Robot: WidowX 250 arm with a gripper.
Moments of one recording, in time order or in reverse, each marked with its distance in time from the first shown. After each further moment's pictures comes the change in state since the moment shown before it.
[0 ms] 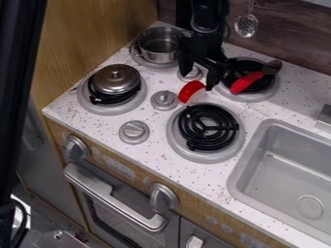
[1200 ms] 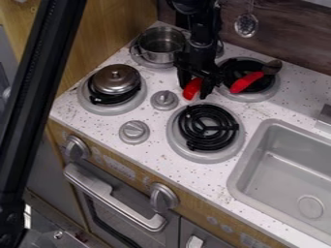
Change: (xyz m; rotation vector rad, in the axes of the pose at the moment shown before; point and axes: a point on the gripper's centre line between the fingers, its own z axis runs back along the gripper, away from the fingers) arm 0.016 0.022 -0.050 -0.020 0.031 0.079
